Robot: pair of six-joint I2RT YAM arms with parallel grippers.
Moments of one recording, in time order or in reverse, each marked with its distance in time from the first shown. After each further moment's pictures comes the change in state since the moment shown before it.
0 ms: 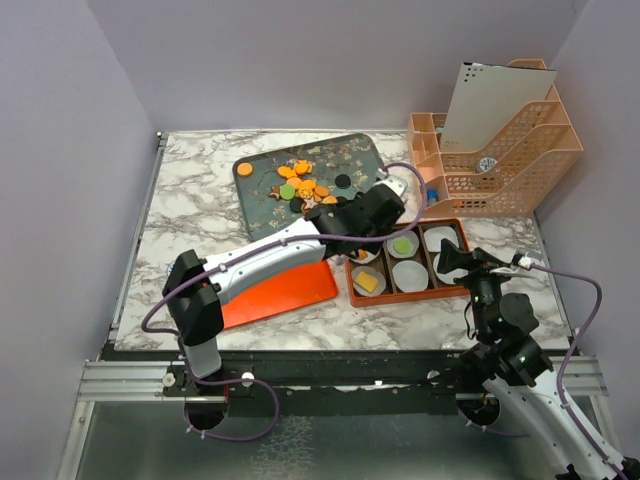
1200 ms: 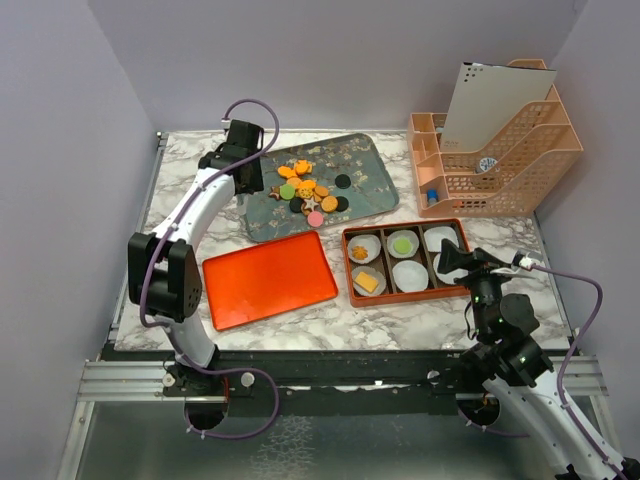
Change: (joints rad) left arm 0.785 -0.061 -0.093 0.004 0.068 -0.017; right arm 0.000 -0.007 0.000 -0.002 0.002 0.001
